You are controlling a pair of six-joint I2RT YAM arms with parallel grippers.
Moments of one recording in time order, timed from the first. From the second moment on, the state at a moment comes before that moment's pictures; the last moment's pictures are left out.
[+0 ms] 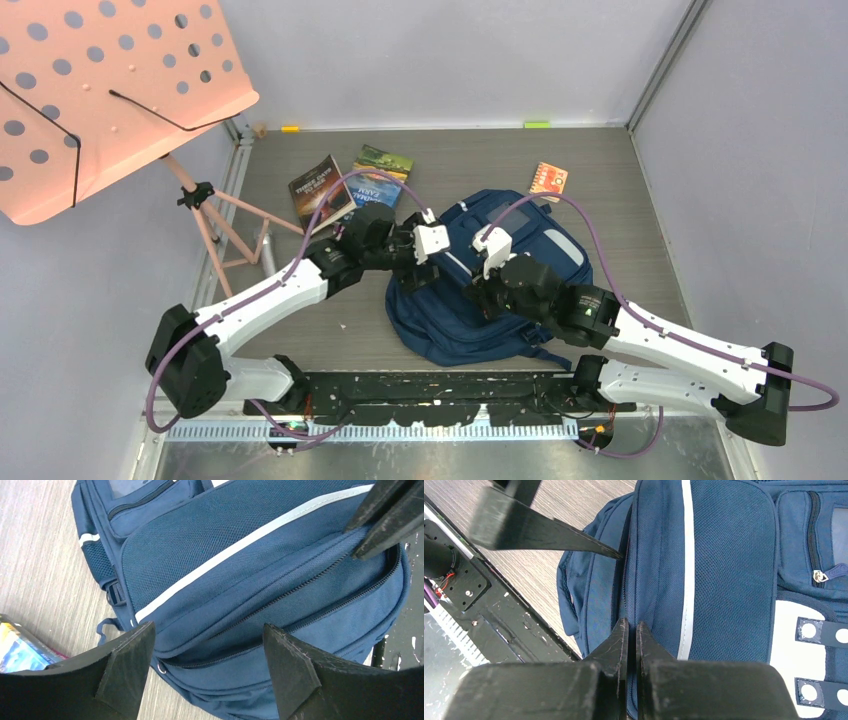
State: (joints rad) left arm -0.75 1.26 0.93 -0.25 0.41 0.48; right arm 1.08 0.88 0.79 -0.43 0.23 0.31
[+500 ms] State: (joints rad) left arm -0.77 1.35 0.94 -0.18 0.38 0.44; right arm 1.08 0.88 0.79 -0.42 0.30 0.33
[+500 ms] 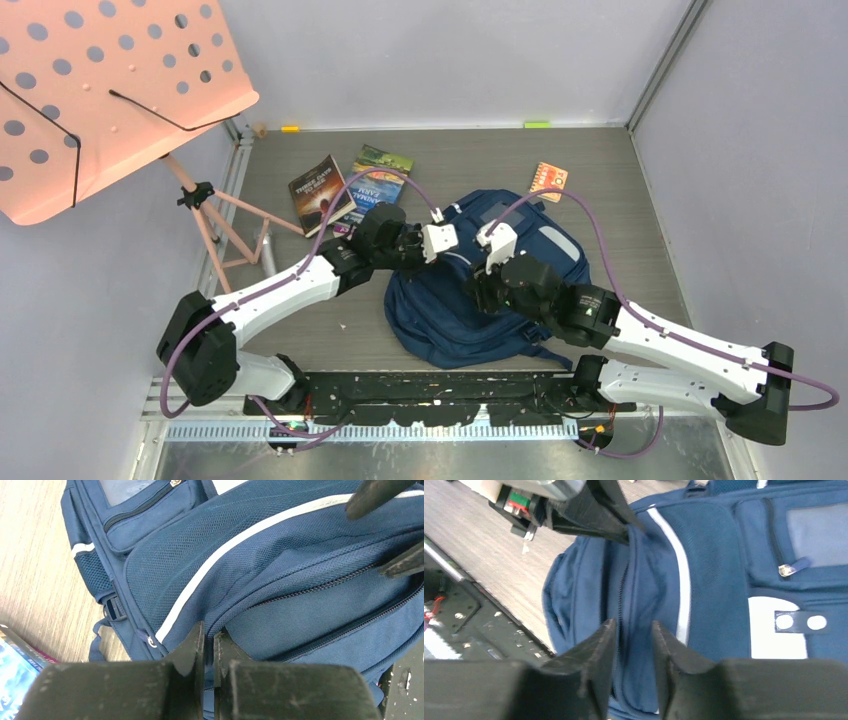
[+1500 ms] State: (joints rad) left arm -0.78 1.25 0.94 -0.28 0.28 0.46; right arm 0.04 1.76 1.37 -0.52 0.27 0.58
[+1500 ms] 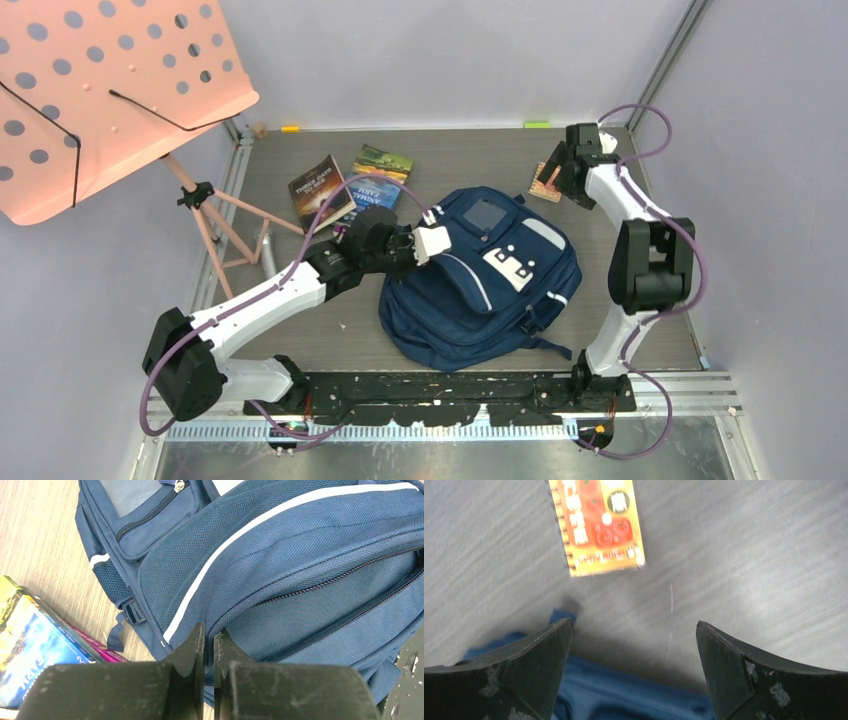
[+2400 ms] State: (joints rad) left arm -0.78 1.26 0.96 -0.31 0.29 0.46; right arm -0.04 2.29 1.88 -0.65 0.05 0.44
